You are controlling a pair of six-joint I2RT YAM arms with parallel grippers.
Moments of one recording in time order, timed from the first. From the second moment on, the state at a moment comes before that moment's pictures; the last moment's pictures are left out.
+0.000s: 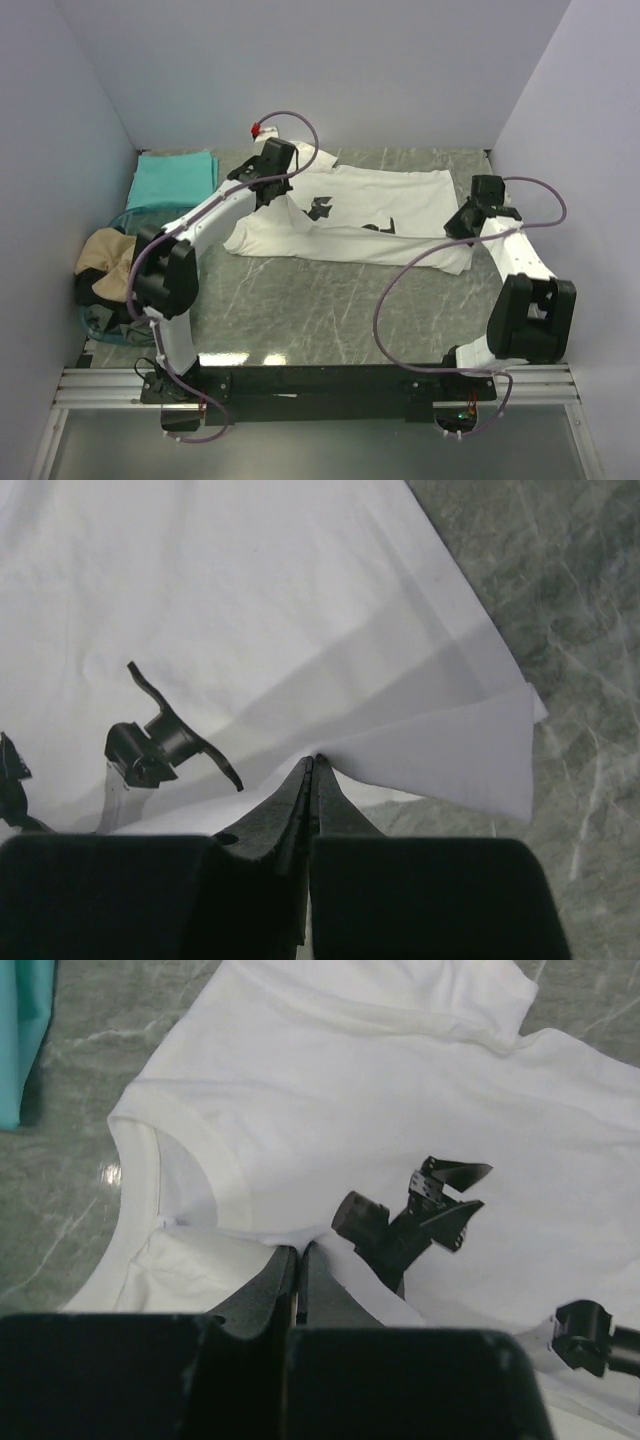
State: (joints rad) left arm -0.52 1.83 1.57 -0.45 -0.46 -0.55; right arm -0.14 1.43 1.03 -0.55 0.05 0.63
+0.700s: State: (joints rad) left arm -0.35 2.27 2.01 -0.47 -0.16 -0.49; right arm -0.13 1.79 1.38 -0.59 0.14 0.56
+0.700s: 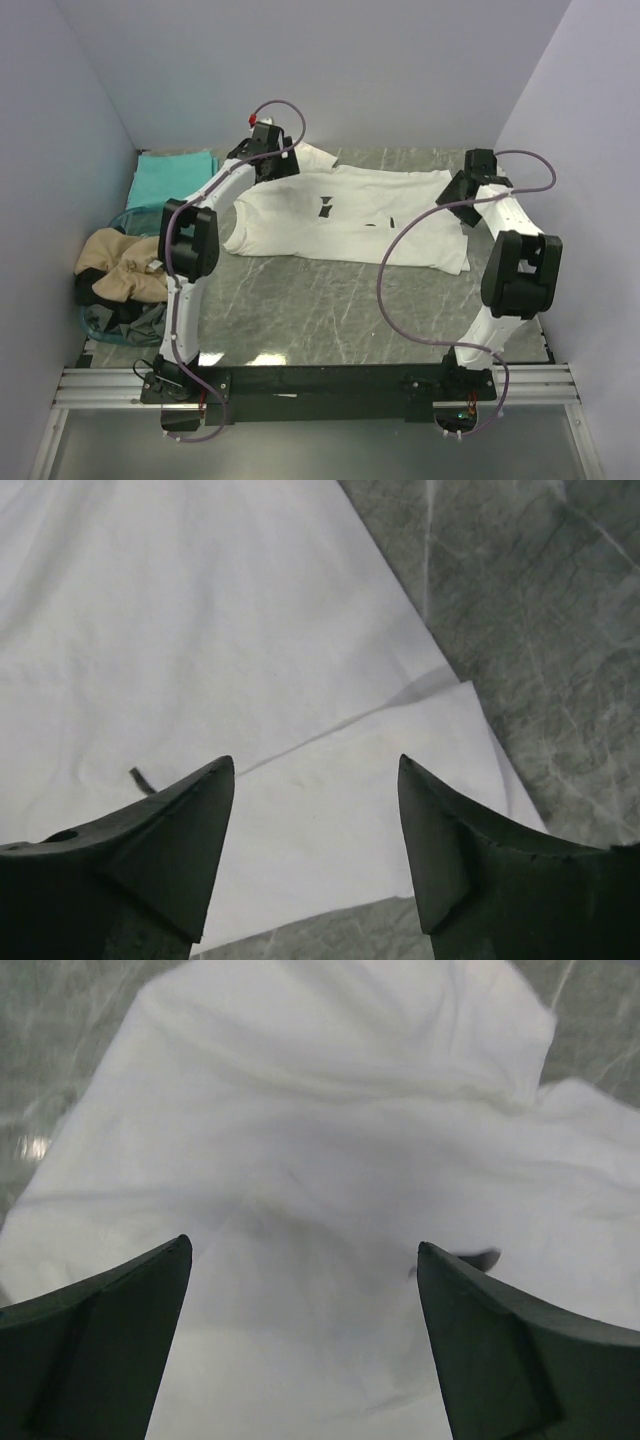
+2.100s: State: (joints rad) left arm -0.35 1.57 0.84 -0.22 -0.07 -0.81; right arm 0.02 1.54 0.82 -0.45 0.09 0.53
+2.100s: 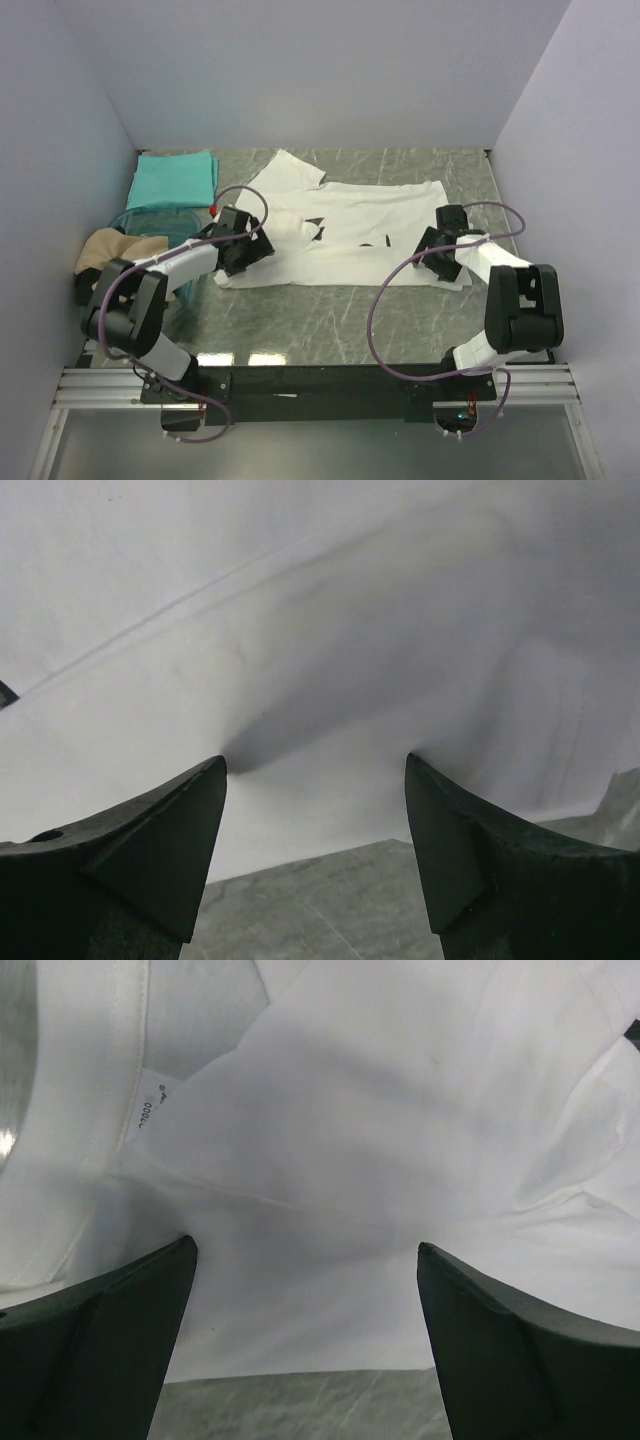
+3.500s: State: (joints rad) left arm -0.39 1.78 1.62 -0.54 -0.36 -0.77; right arm 0.02 1.06 0.82 -0.59 0.12 0.57
